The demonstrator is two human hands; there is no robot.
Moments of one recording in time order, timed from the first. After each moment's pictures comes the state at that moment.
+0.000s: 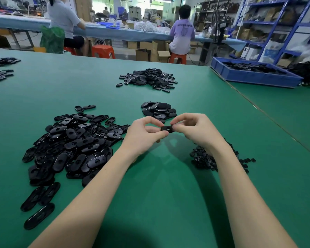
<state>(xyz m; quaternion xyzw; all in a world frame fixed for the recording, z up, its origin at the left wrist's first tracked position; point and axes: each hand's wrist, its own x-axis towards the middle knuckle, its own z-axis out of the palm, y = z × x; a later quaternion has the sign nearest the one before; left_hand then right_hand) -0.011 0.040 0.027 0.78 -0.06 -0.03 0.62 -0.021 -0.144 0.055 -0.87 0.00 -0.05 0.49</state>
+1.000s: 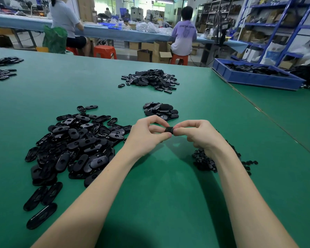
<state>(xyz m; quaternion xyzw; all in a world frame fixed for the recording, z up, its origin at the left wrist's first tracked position) -0.011 0.041 0.028 0.79 -0.12 -0.01 0.60 -0.017 -0.142 0.049 -0.83 0.08 0.01 0.55</state>
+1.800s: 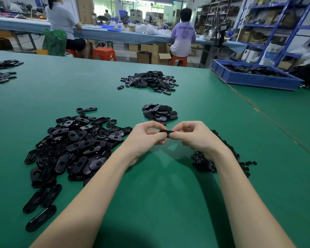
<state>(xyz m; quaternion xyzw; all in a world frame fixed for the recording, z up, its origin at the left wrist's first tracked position) -0.011 0.042 0.028 0.71 -0.08 -0.10 0.69 -0.020 -0.142 0.049 -0.84 0.00 0.04 0.54</state>
